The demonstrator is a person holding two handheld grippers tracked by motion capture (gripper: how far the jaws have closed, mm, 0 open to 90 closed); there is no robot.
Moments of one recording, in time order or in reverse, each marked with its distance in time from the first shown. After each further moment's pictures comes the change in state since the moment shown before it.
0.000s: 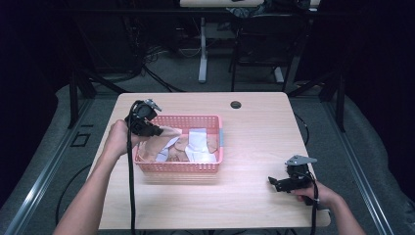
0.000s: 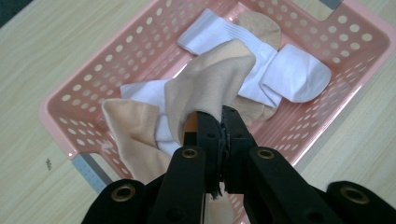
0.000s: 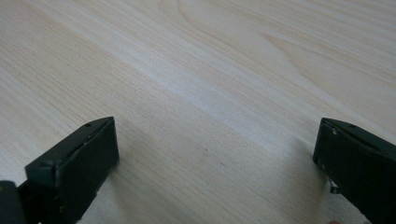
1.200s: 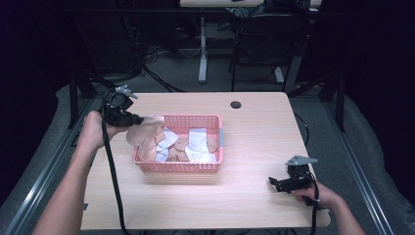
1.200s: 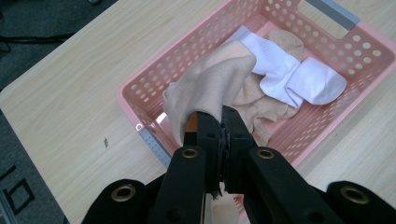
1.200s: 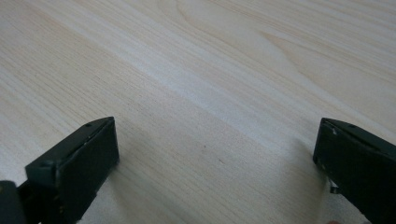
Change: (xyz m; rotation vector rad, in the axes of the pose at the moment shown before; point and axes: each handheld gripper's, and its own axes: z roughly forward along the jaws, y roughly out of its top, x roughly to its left) left arm 0.029 -0.016 -0.057 -0.063 0.079 -0.055; right arm 0.000 -0.001 -0.001 -0.001 -0.004 0.009
